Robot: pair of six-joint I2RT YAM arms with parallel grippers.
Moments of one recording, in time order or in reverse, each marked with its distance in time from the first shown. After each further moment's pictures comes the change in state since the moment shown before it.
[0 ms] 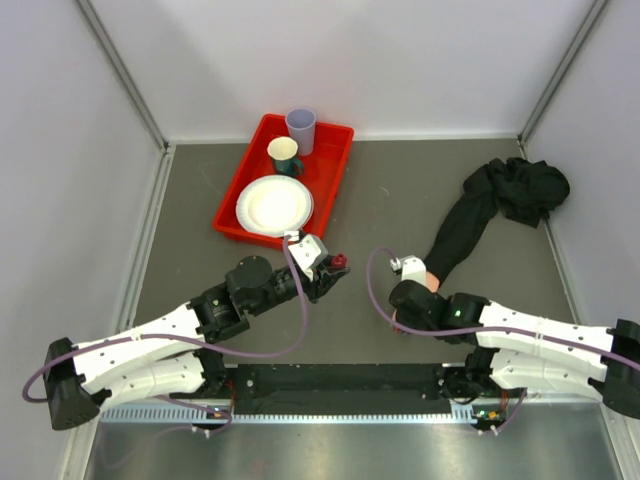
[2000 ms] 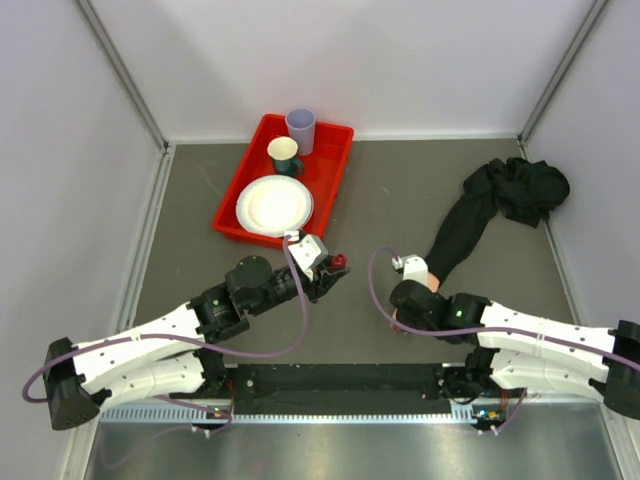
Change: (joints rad) left arm 0.000 0.000 0.000 -0.001 0.000 0.000; right arm 0.000 -0.008 0.000 -0.001 0.018 0.012
